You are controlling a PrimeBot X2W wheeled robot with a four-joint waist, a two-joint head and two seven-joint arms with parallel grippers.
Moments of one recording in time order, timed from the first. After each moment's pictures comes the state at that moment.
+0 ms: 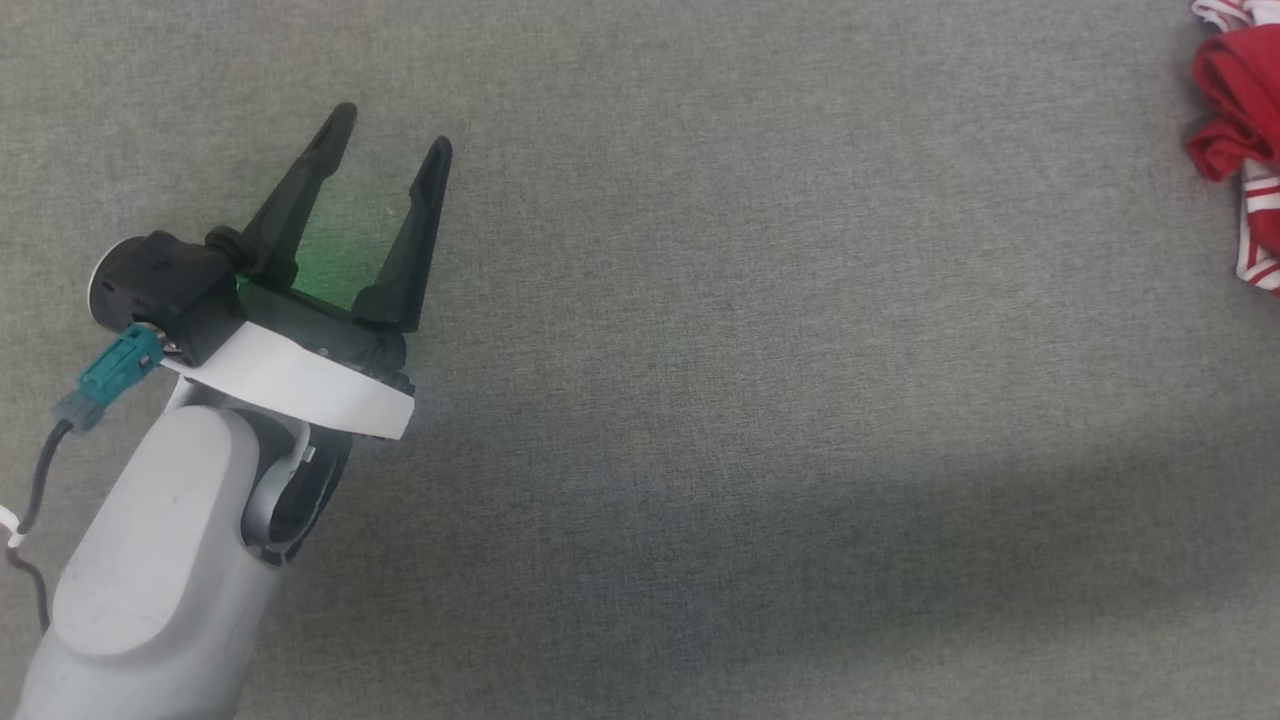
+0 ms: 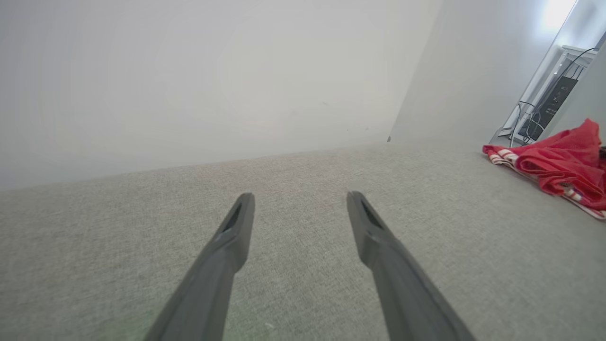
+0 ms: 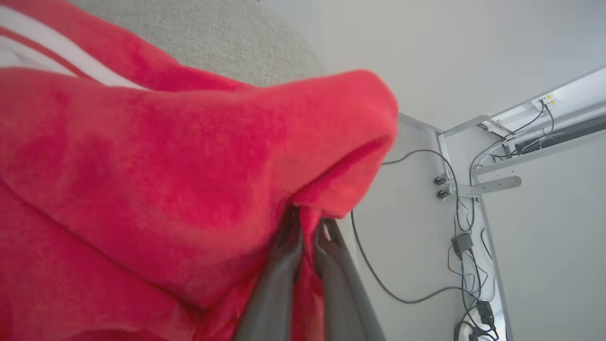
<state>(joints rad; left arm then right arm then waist) -0.56 0.40 -0.30 0.15 -0.50 -0.13 -0.26 -0.90 -0.70 0.05 0.83 0.13 0.13 0.13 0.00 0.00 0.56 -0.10</state>
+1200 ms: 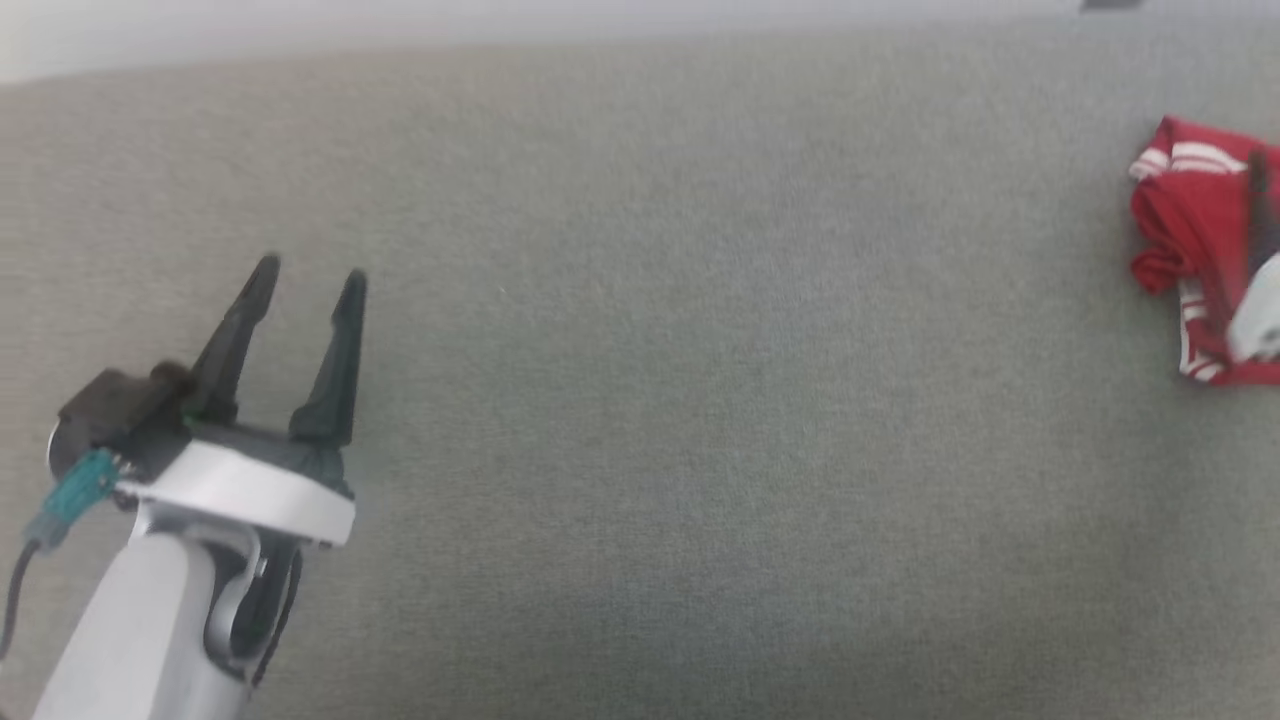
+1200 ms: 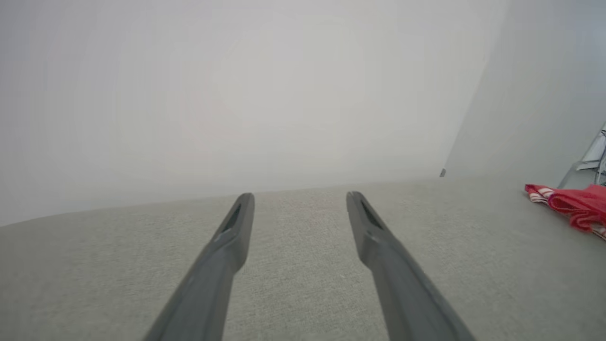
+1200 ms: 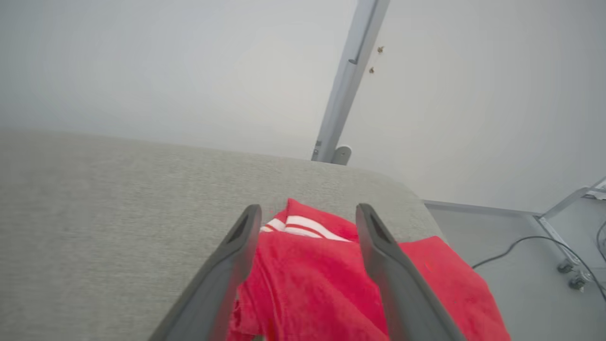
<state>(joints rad) -0.35 0.38 -0.16 0.17 -0.48 -0.13 -0.26 -0.87 -0.46 0.03 0.99 0.18 0.13 -0.22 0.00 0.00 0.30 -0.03</state>
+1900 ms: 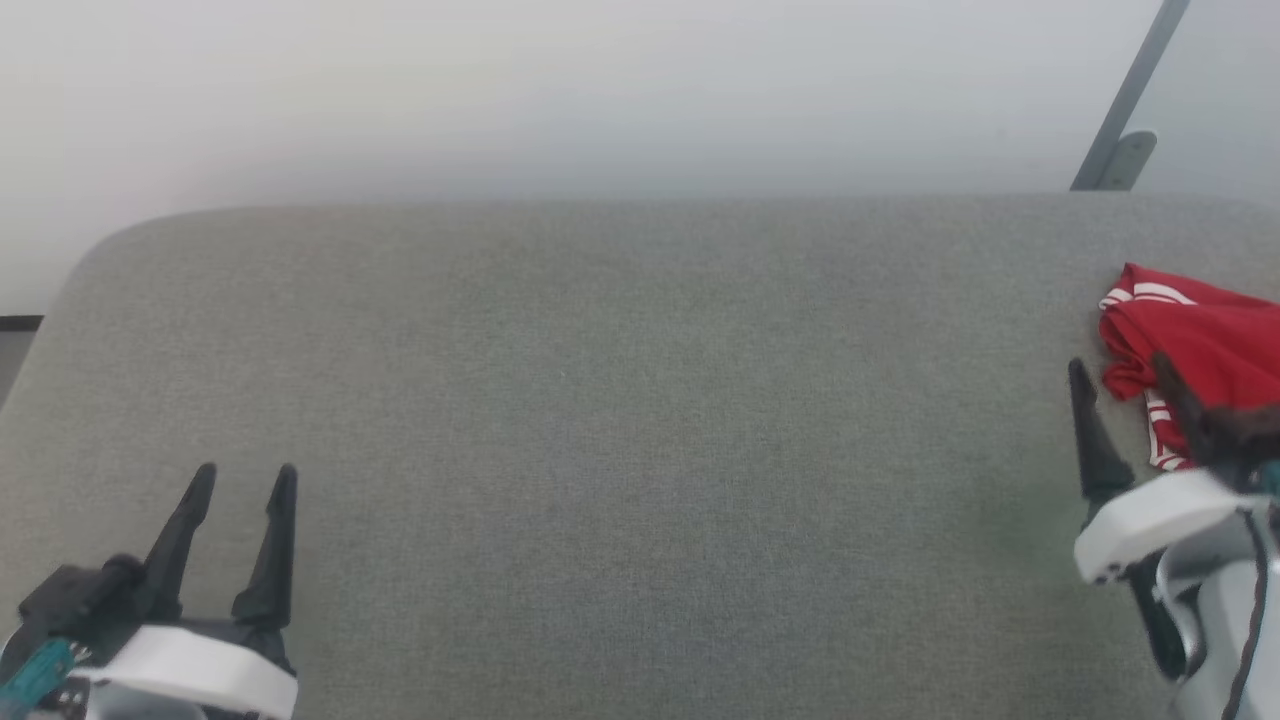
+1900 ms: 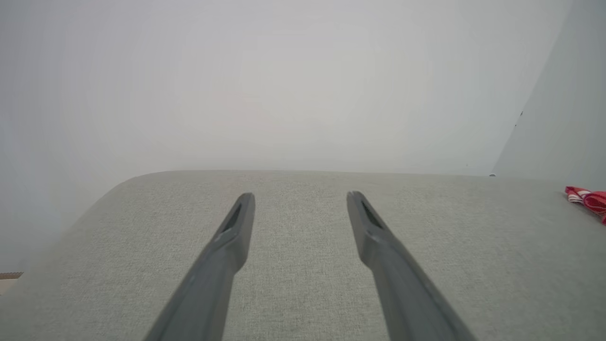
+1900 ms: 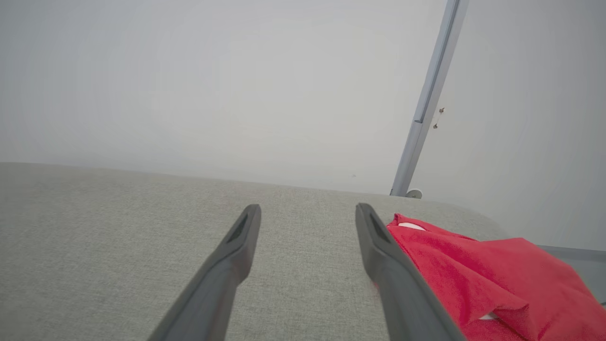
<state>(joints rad) -0.02 0.36 -0.01 0.15 -0.46 -0.13 -0.26 -0.34 -0.27 -0.03 0.50 0.19 0.13 -0.26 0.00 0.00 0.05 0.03</state>
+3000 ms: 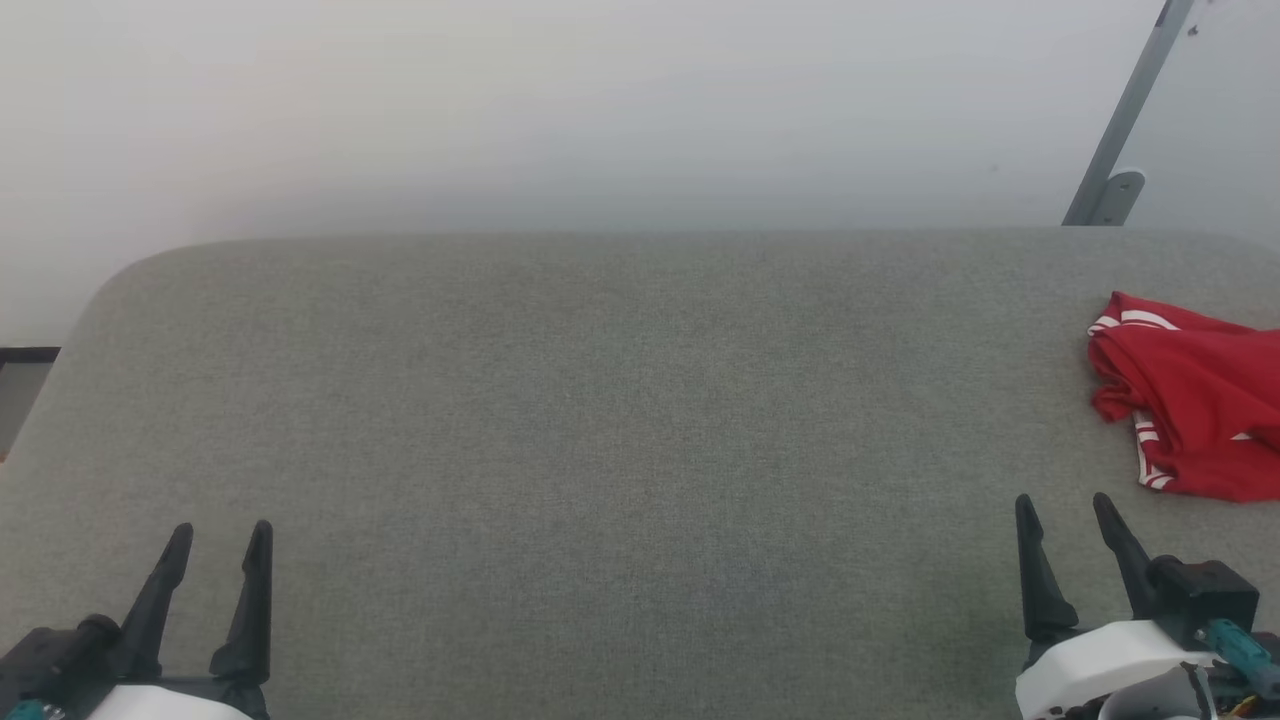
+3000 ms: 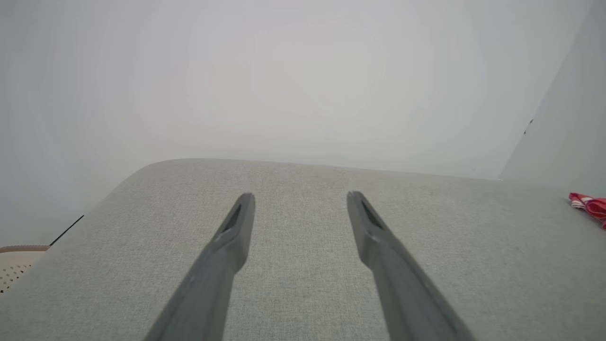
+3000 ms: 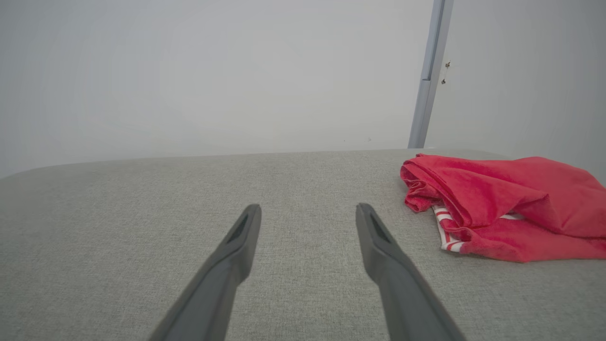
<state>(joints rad) 0.10 0.36 0.05 0.11 -0.49 -0.13 -0.26 -0.02 -0.09 -0.11 0.29 0.16 0.13 -0.26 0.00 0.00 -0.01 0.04</state>
